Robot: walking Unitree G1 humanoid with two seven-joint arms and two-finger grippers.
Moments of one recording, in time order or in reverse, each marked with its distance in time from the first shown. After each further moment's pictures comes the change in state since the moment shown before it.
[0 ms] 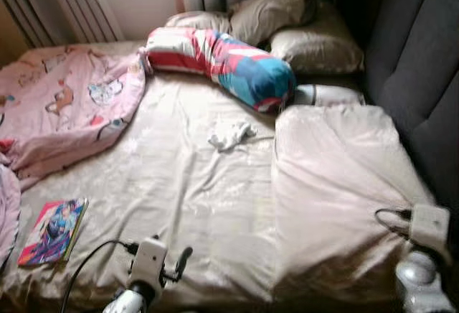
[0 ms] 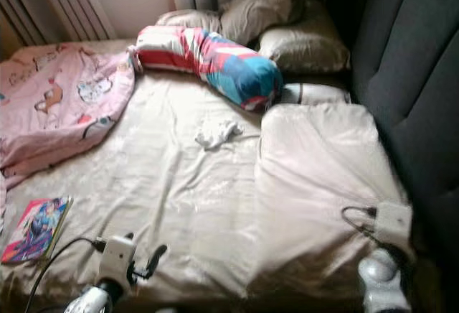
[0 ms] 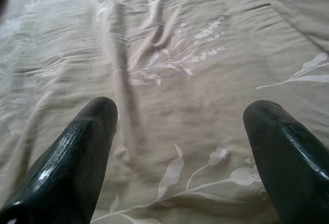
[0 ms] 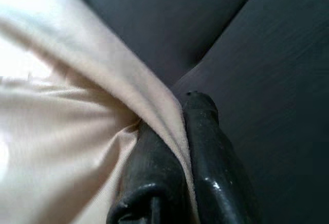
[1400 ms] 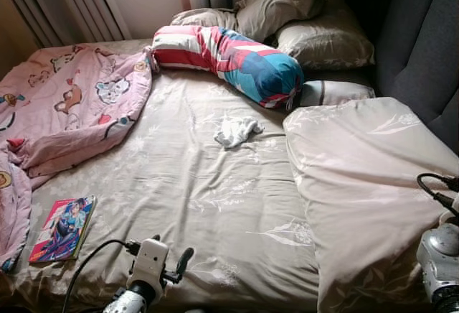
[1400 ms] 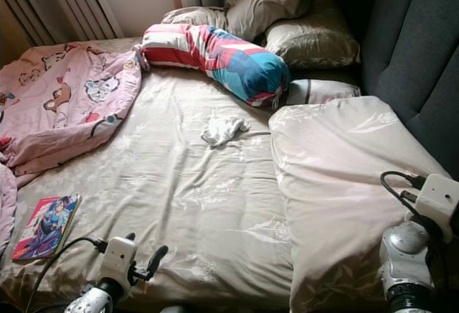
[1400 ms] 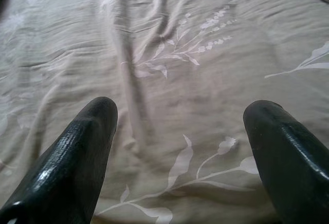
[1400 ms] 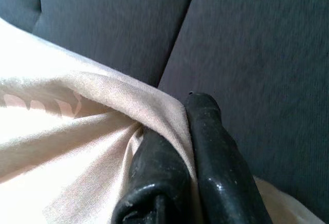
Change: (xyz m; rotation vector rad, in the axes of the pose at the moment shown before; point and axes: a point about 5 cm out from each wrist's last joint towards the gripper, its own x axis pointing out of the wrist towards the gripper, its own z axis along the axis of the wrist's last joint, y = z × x) left arm 0.001 -0.001 -0.003 0.007 0.012 -0.021; right arm 0.021 -0.019 0.026 0.197 0.044 -0.183
